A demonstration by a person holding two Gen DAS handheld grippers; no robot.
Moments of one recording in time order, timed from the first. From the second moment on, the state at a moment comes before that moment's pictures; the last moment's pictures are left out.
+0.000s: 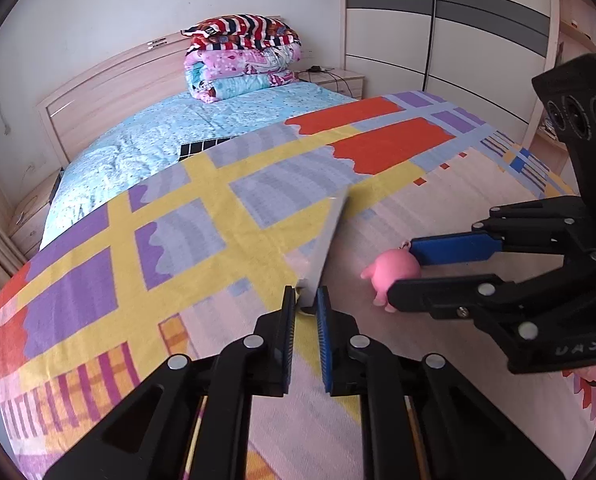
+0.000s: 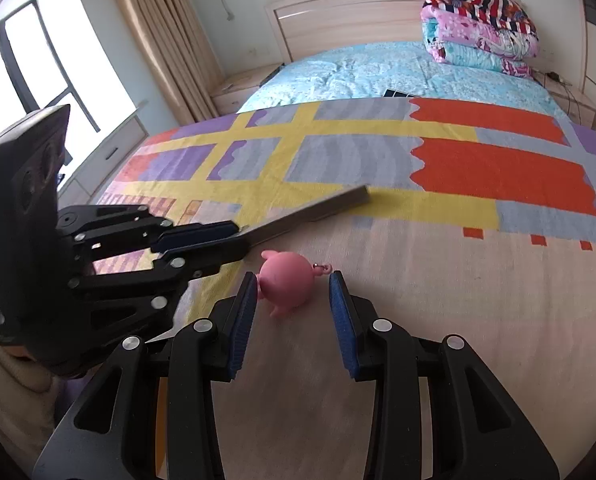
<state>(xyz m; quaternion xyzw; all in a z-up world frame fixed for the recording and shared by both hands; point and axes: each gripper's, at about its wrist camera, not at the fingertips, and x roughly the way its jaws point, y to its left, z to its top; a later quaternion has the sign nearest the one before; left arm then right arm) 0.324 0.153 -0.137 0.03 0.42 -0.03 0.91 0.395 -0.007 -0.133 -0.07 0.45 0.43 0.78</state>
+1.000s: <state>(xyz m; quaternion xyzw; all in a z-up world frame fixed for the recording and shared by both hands) 0.232 0.139 -0.086 0.01 0.37 0.03 0.93 0.345 -0.025 -0.104 -0.09 0.41 0.42 0.81</state>
